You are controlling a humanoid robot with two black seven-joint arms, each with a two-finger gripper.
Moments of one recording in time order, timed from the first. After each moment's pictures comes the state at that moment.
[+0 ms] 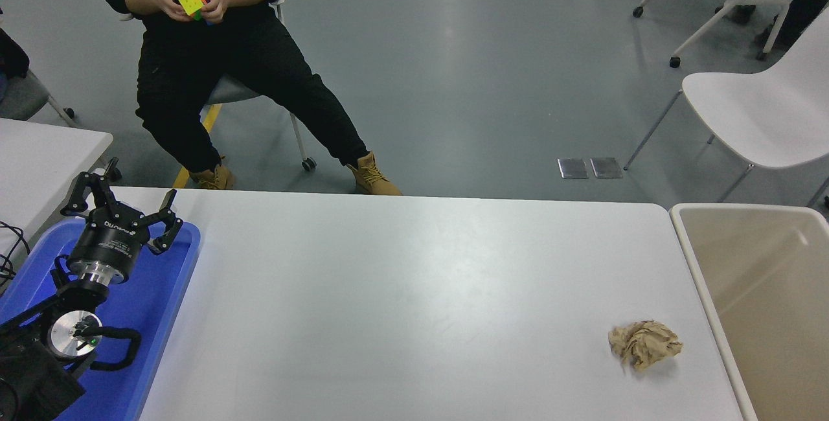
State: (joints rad) left arm -0.56 0.46 -0.57 -0.39 -0.23 -0.70 -0.60; right arm 1.13 -0.72 0.06 0.15 -0.14 -0.01 0.29
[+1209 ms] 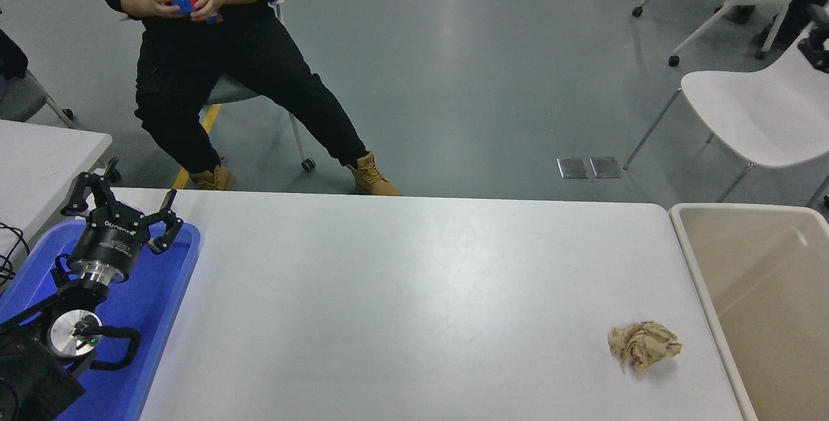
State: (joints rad) left arm -0.56 0.46 -0.57 -0.39 -0.23 -0.70 -0.60; right arm 0.86 -0.71 0.77 0.82 0.06 -0.03 0.15
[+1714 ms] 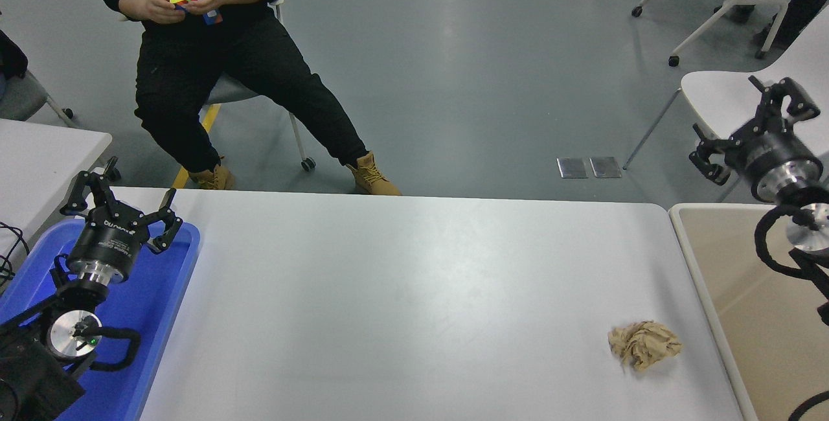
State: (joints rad) left arm -0.56 0.46 -0.57 -0.39 -0.23 -0.70 -0.60; right arm 0.57 -0.56 0.96 0.90 0.00 -0.01 0.20
